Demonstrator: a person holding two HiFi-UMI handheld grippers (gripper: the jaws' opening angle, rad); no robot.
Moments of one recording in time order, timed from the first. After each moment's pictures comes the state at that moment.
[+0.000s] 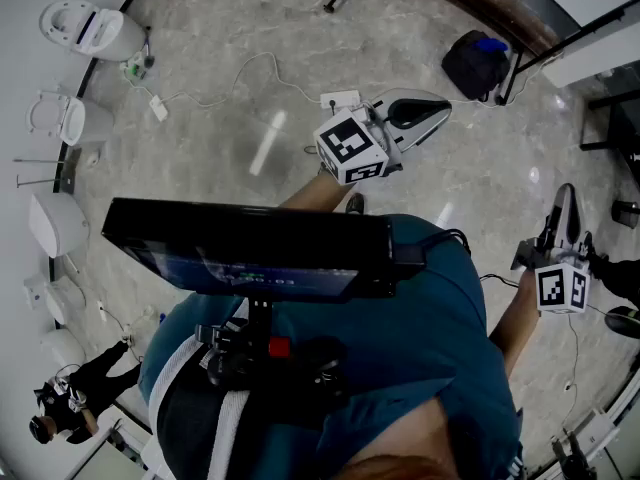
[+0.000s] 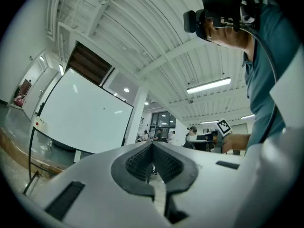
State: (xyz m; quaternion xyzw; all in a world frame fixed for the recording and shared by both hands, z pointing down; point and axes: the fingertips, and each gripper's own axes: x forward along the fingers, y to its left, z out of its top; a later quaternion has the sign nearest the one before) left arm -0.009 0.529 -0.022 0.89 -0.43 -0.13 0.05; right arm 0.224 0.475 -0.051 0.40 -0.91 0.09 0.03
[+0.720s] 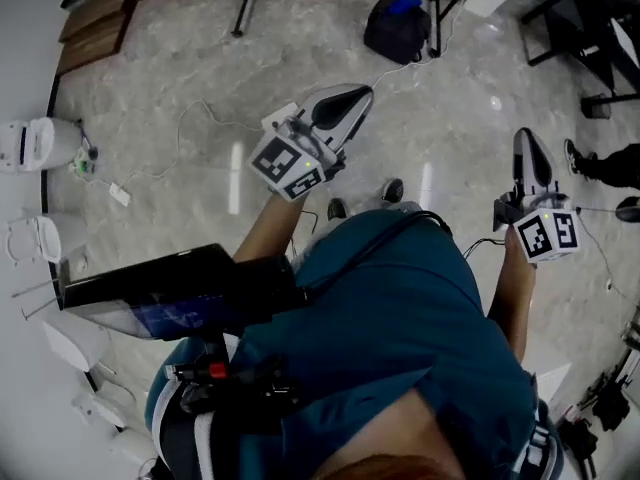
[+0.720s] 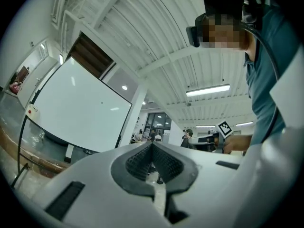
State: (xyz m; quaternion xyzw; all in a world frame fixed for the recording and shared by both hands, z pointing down) left arm -0.044 0.492 0.003 0.91 -0.38 -0.14 0.08; right arm 0.198 0.463 -0.030 0.45 -0.89 0.09 0.05
